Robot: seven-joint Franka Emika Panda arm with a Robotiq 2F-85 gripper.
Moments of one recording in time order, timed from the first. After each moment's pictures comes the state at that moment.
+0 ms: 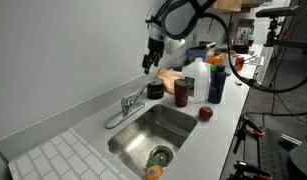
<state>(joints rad) 0.01 0.18 -0.02 -2.08 -0.19 2.60 0.07</state>
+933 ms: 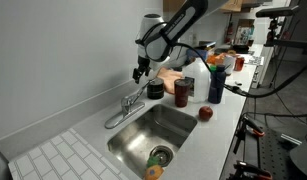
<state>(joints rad) 0.02 0.55 -0.07 -1.76 -0.19 2.68 0.10</state>
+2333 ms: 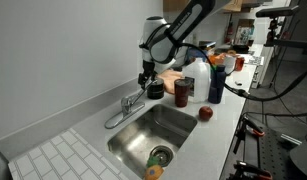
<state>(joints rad) 0.05 0.48 -0.08 -1.89 -0.17 2.63 0.13</state>
